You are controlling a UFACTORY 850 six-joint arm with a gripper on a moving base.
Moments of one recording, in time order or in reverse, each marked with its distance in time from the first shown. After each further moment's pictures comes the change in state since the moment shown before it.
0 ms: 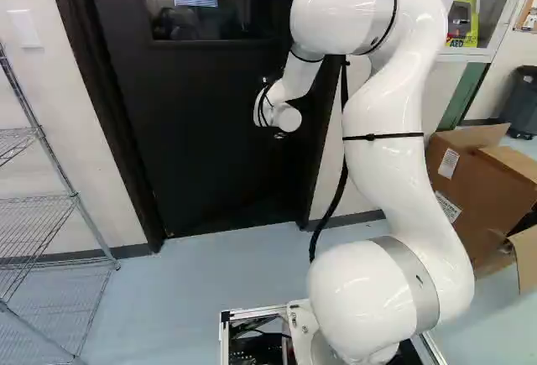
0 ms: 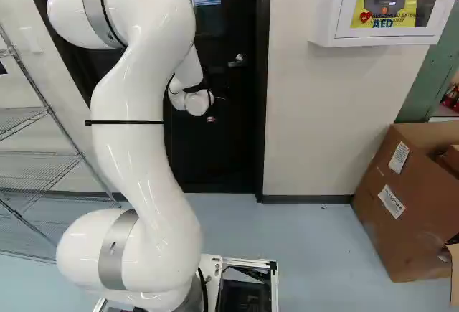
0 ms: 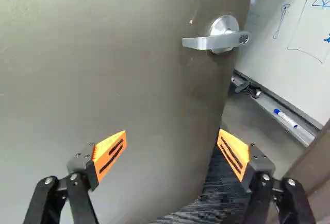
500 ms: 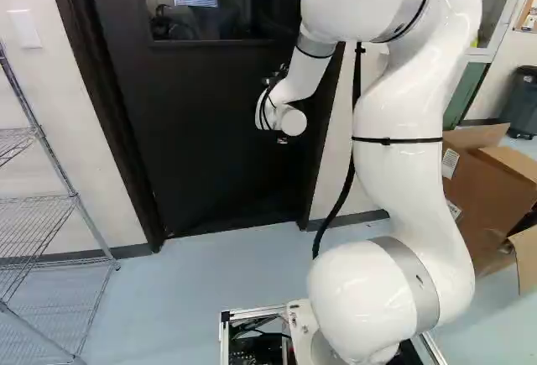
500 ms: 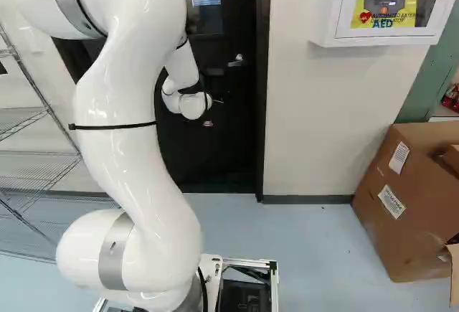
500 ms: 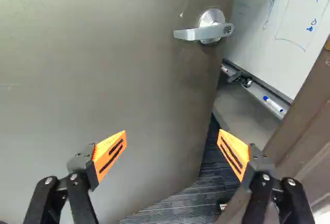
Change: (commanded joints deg) arm 0.3 6.6 8.4 1.6 -0.5 0.0
